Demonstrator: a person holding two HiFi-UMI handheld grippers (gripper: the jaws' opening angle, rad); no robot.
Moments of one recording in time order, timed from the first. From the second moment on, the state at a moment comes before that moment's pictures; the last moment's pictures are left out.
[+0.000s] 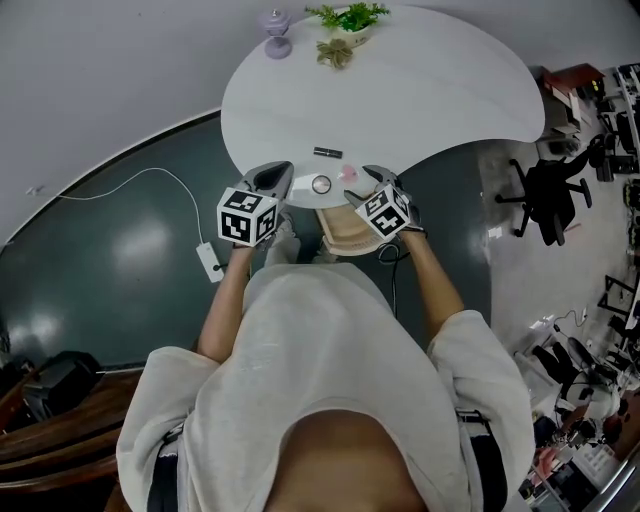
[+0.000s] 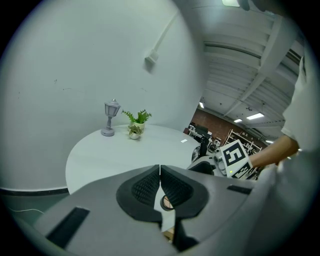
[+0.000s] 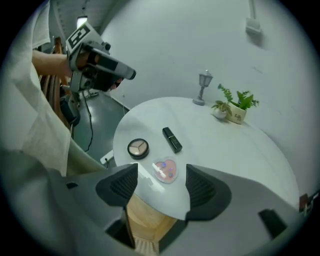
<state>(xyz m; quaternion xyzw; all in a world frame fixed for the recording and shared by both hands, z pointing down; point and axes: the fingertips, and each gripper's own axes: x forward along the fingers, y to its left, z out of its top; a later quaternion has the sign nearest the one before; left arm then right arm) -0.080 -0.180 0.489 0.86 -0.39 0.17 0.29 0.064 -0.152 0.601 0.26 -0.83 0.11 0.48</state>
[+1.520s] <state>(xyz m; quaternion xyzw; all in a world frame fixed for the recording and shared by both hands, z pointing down) -0.057 -0.172 0.497 0.87 -0.34 0.19 0.29 0.102 -0.137 0.619 0.18 -0.80 0.13 0.56</state>
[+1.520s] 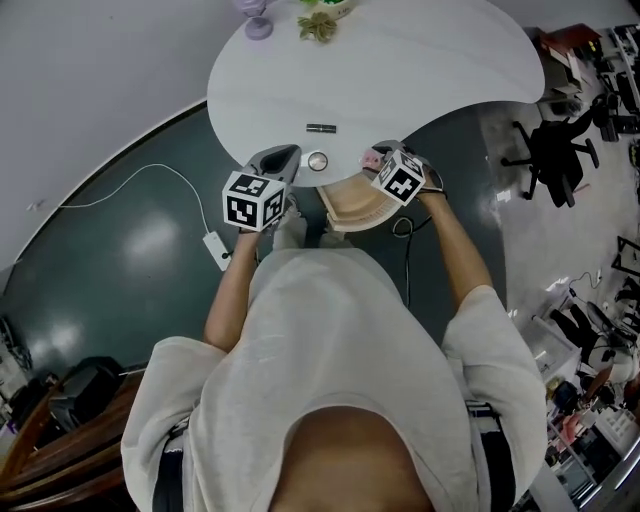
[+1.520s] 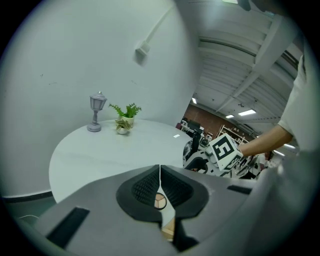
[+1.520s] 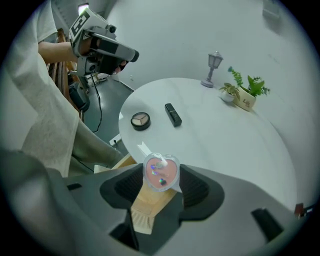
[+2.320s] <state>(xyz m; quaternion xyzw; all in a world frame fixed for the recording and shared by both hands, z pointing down) -0.006 -0.129 0.514 0.88 -0.29 0.22 0.30 0.125 -0.040 0.671 0.15 -0.78 0.15 0.59</state>
